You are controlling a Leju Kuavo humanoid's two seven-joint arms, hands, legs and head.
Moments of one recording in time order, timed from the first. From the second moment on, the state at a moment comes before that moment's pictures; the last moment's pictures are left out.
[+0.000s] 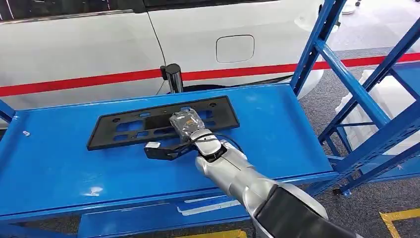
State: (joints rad) left arm -0.08 -0.08 0.13 -0.21 -0.18 0.14 -0.25; right arm -0.86 0.28 0.80 -0.49 1.02 -0.30 0.11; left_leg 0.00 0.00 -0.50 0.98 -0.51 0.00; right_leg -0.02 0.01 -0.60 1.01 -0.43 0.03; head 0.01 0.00
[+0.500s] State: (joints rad) left arm -0.07 -0.07 0.13 -0.21 -0.18 0.15 -0.25; right arm -0.84 0.29 0.79 -0.49 1.01 -0.36 0.08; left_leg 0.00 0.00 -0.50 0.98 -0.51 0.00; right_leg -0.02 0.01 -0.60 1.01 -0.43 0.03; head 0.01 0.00
